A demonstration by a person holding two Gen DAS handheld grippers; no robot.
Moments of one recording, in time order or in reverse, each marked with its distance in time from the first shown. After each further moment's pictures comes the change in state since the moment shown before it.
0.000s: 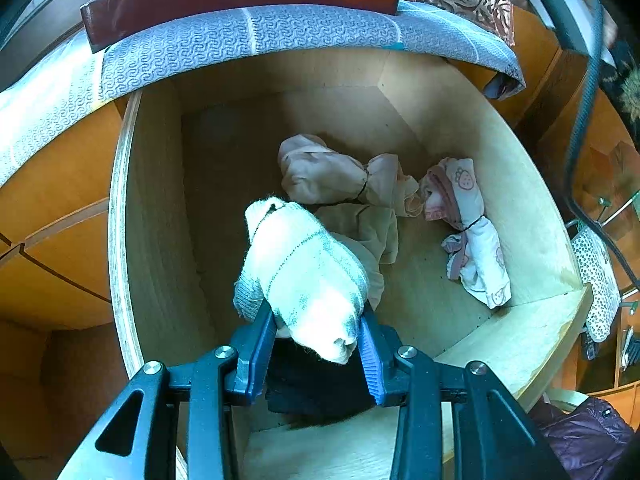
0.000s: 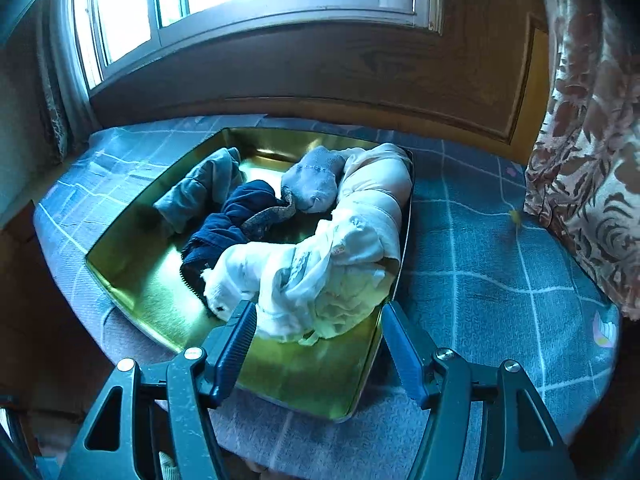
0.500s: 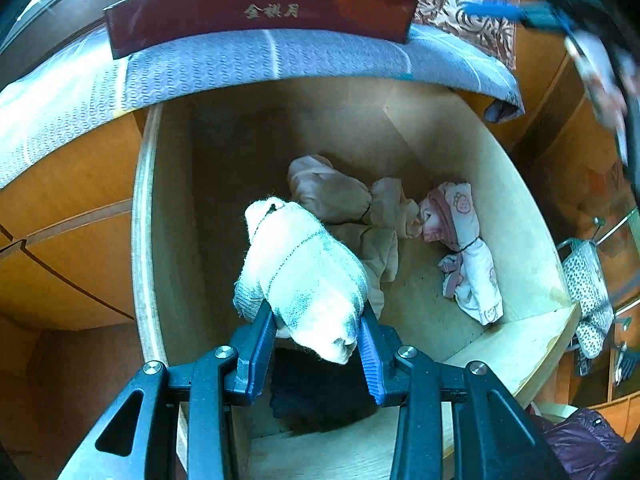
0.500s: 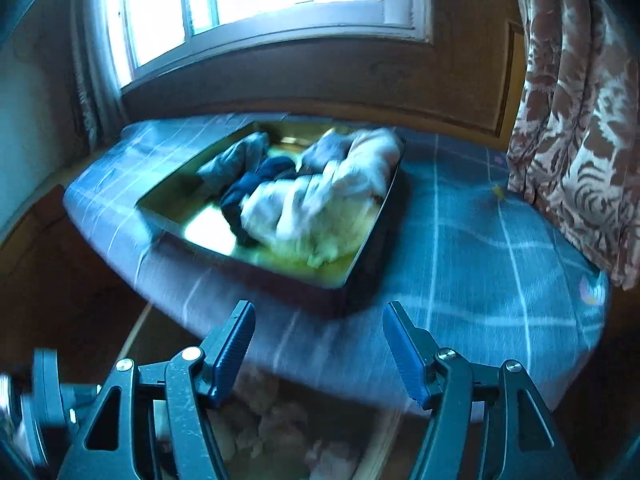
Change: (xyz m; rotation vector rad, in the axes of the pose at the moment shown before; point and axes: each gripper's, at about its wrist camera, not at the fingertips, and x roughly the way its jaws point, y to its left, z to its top) left arm -0.015 0.006 0.000 -0.040 -0.062 -0.021; right arm -0.060 -0.007 -0.076 -0.049 -0.035 0.075
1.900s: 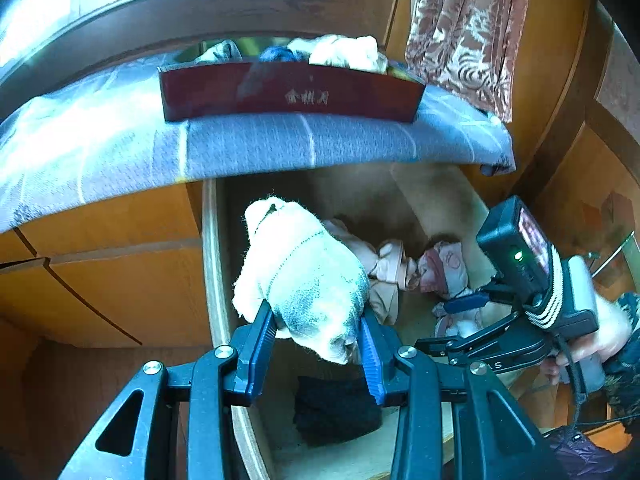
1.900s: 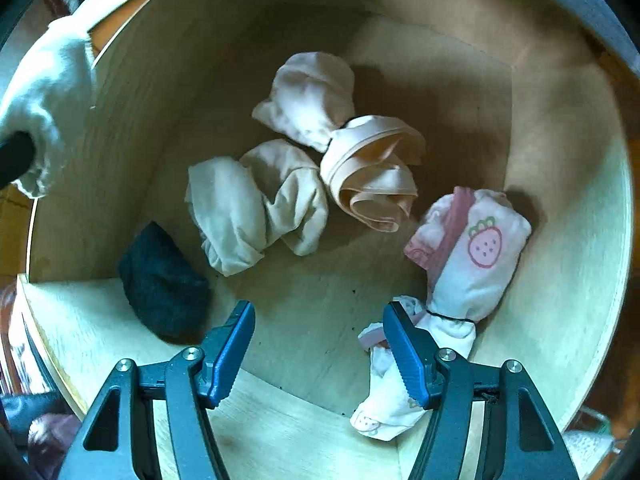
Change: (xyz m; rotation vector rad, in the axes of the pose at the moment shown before) left arm -0.056 0.024 0.009 -0.042 -0.167 0.008; right arm 0.103 0.058 -0.178 0.026 0.592 0.071
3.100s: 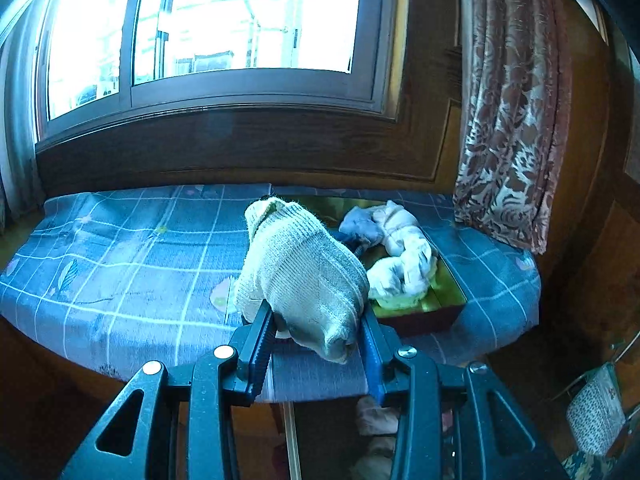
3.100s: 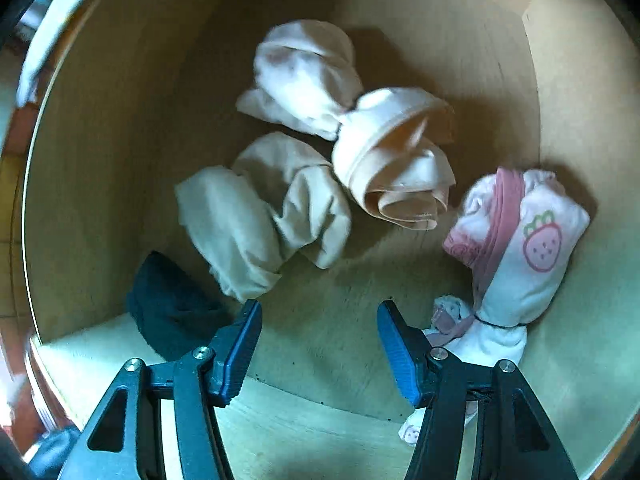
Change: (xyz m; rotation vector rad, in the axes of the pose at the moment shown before) left arm -0.077 0.030 0.156 -0.072 -0.288 0.157; right arm 0.019 -0.017 0.031 0.147 0.130 0.061
